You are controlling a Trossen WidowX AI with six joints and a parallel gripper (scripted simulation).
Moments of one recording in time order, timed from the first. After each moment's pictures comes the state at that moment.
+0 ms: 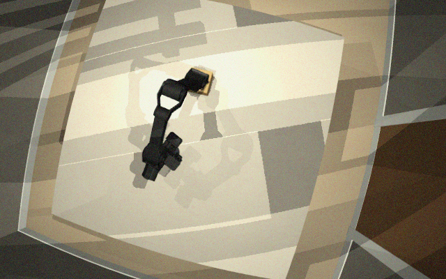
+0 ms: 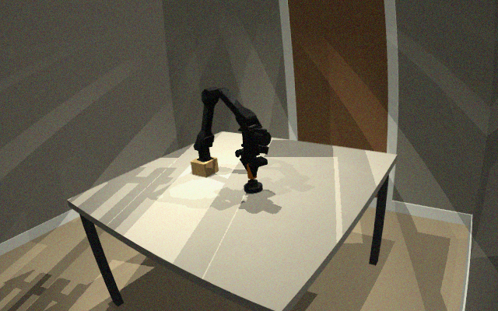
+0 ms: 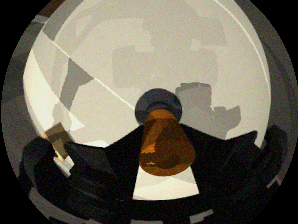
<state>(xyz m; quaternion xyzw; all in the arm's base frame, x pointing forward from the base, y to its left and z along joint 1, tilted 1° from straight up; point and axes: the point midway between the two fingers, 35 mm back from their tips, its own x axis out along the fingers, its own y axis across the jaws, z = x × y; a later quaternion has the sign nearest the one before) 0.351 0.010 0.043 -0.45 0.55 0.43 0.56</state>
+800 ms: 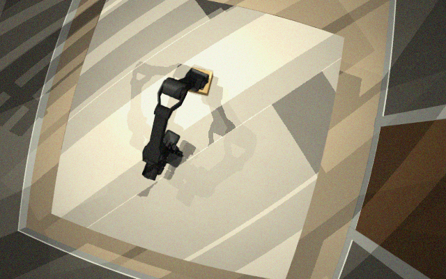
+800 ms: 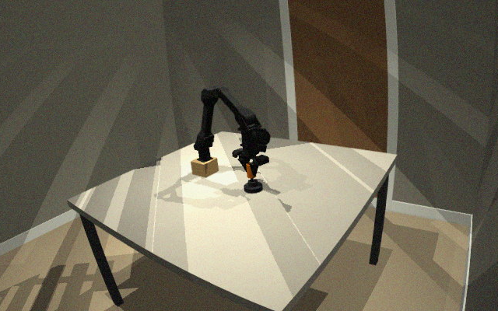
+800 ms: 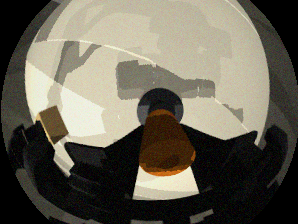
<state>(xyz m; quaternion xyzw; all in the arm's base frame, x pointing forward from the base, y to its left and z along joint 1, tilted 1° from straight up) 0.347 0.010 0.045 -0.50 0.50 0.48 0.52</state>
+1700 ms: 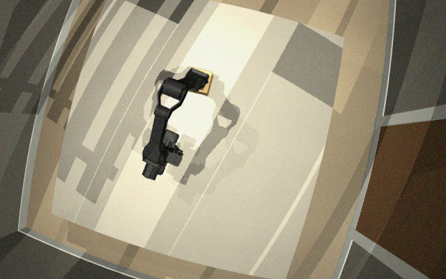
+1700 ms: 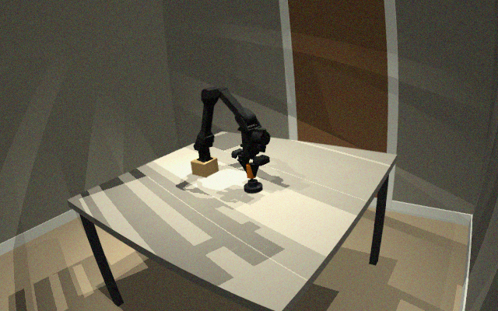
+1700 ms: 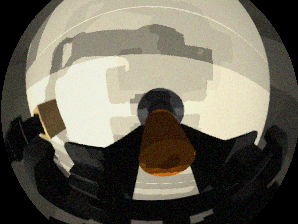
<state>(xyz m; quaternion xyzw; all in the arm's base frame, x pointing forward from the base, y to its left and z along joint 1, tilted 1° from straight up) 0.347 0.010 0.044 -0.51 0.49 0.49 0.50</state>
